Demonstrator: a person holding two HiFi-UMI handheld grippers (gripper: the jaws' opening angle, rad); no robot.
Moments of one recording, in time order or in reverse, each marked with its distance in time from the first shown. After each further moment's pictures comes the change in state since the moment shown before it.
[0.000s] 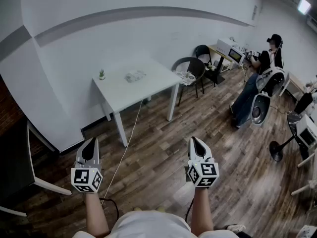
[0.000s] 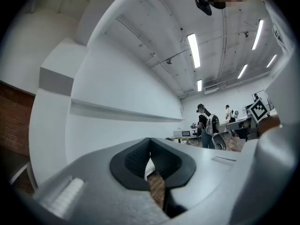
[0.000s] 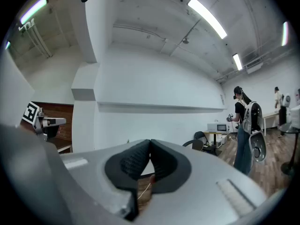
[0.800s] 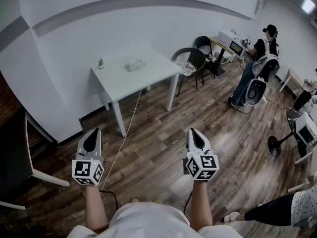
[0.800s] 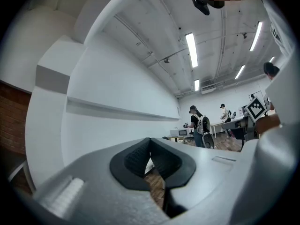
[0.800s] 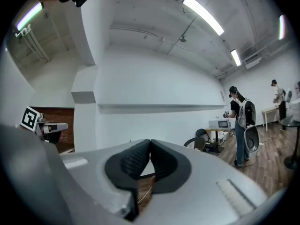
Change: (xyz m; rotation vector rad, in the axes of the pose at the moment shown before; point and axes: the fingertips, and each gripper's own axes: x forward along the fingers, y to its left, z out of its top) left arm 0.008 -0.016 -0.003 -0.001 0.004 -0.037; right arm 0.005 0.005 0.001 0.045 0.000 0.013
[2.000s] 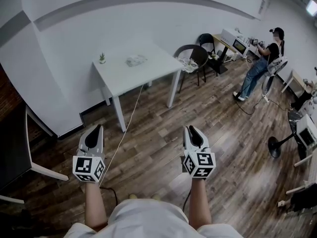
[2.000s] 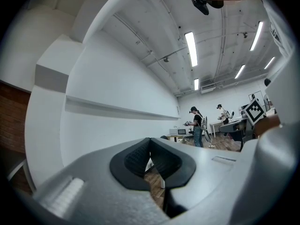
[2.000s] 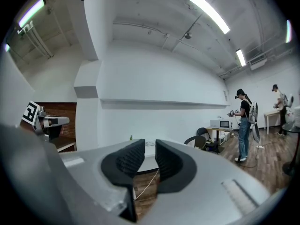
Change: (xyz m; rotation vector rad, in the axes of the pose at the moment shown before) left arm 0.002 -0.022 -0.005 -0.003 0.017 -0.005; right arm 0.003 -0.003 -0.014 -0.044 0.045 0.024
